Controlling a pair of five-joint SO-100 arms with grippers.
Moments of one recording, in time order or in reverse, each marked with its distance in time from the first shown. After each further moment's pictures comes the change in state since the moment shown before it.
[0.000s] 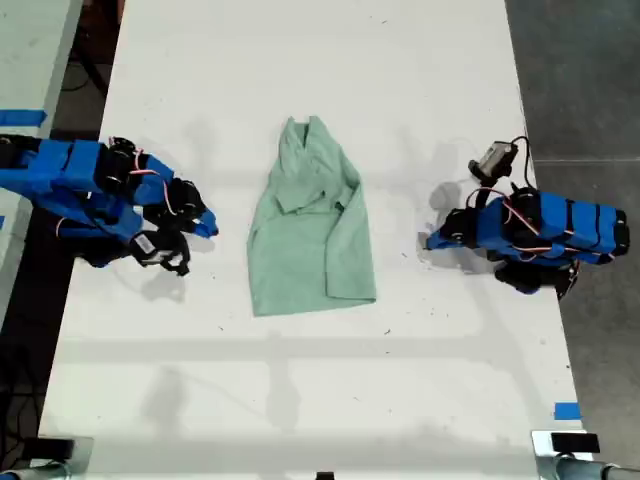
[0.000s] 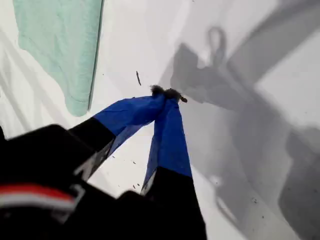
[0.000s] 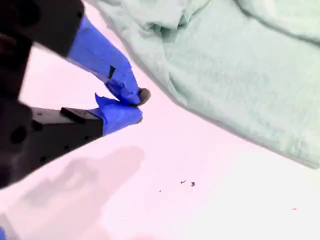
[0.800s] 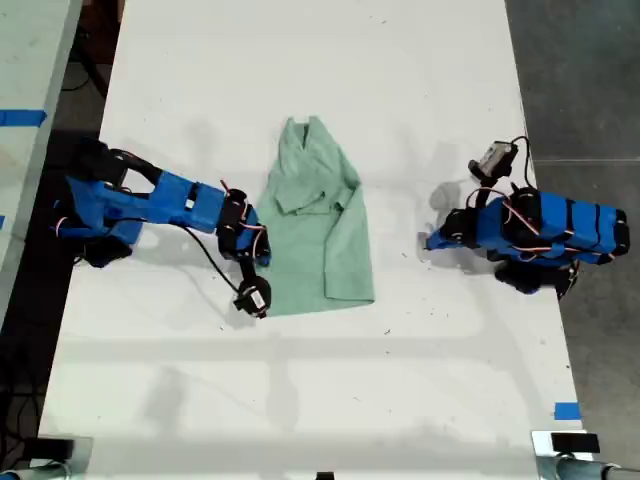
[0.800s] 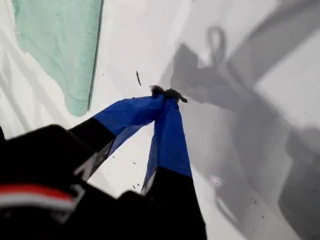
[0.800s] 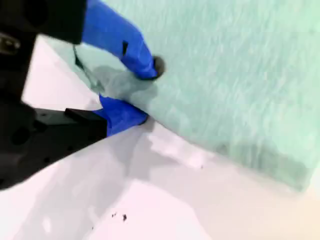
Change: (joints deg) arm 0 4.5 -65.9 -43.2 -0.9 0.7; arm 1 0.0 0.0 0.0 0.0 0.0
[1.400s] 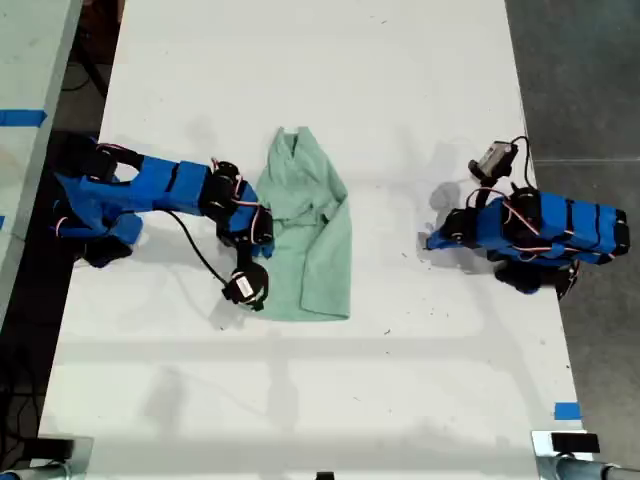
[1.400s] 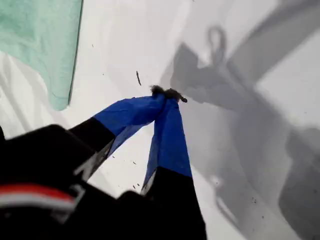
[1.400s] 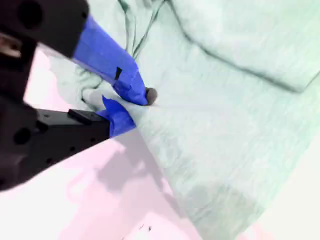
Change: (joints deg) arm 0 0.0 7.6 -18.7 13.3 4.5; arm 1 0.0 0.0 0.0 0.0 0.0
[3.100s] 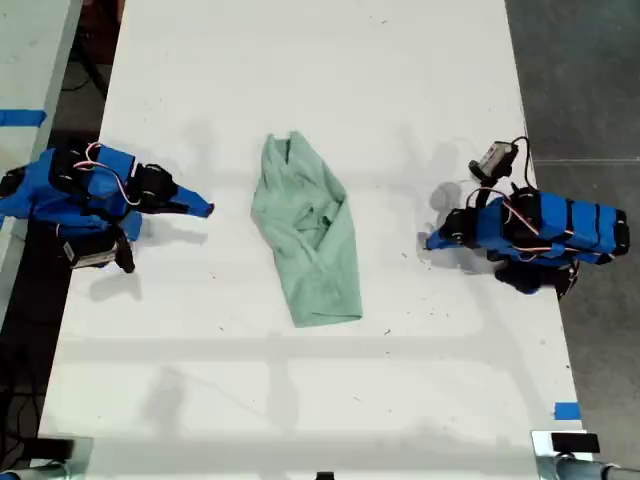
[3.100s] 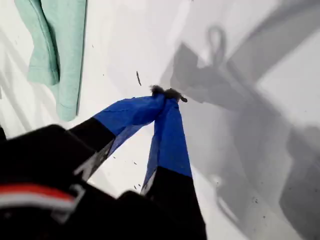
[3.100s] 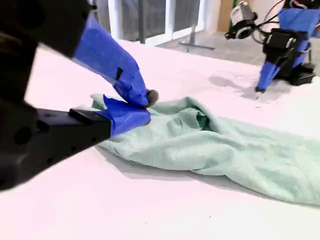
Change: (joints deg) arm 0 -7.5 108.0 88.7 -18.4 15.0; arm 1 0.0 0.0 0.0 0.0 0.4
